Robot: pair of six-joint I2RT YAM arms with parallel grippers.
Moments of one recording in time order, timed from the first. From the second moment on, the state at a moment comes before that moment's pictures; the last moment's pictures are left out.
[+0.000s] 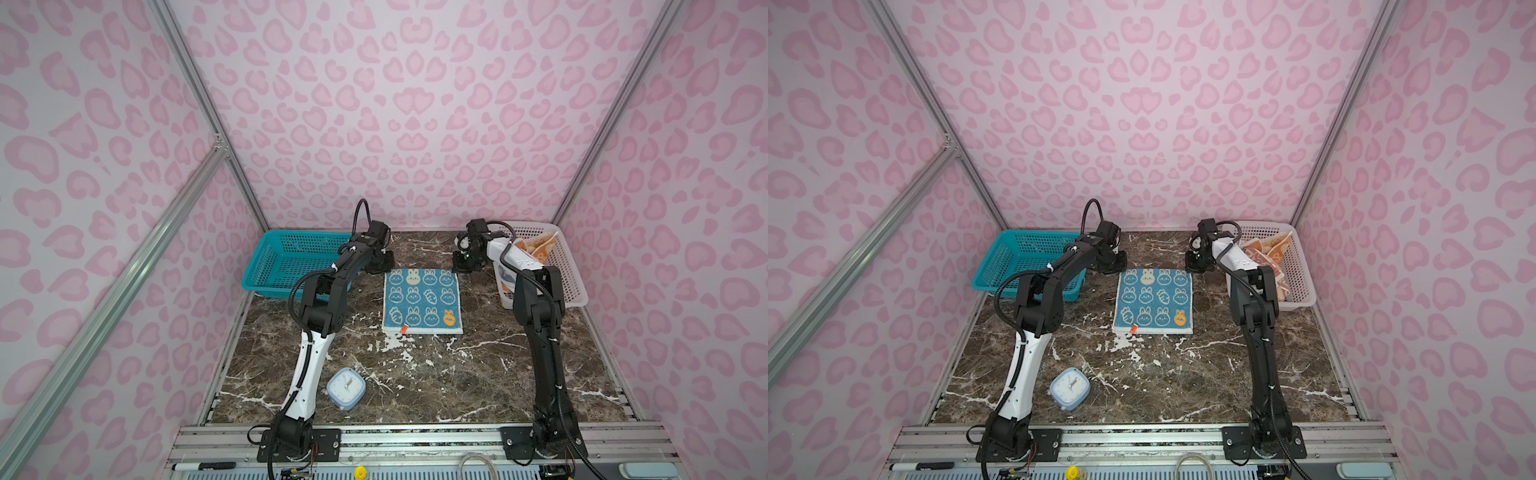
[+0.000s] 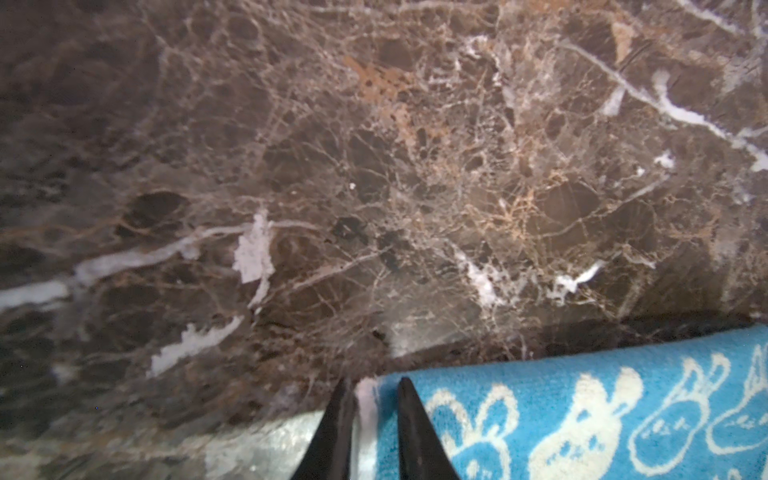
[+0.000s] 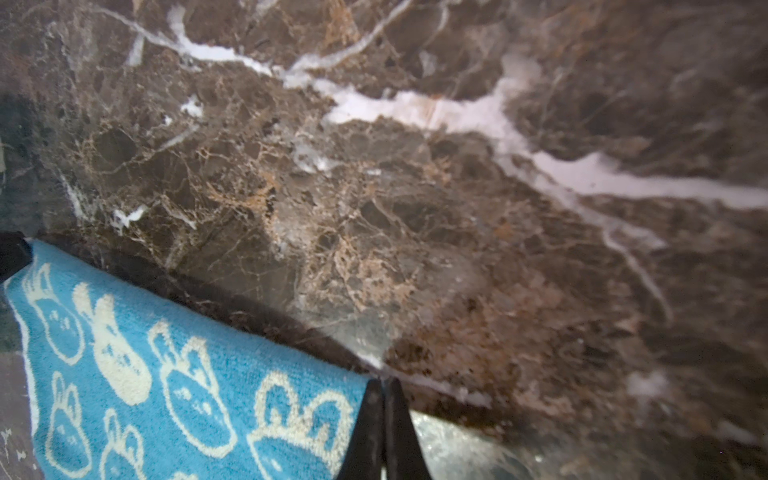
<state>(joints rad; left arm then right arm) -0.36 2.50 2.16 -0.81 0.13 -0.41 0.19 2.45 2.07 -0.84 -0.30 0.17</state>
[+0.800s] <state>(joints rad) -0.32 2.50 2.16 -0.82 0.15 -0.40 0.19 2.42 2.07 -0.88 -0.33 0.17</state>
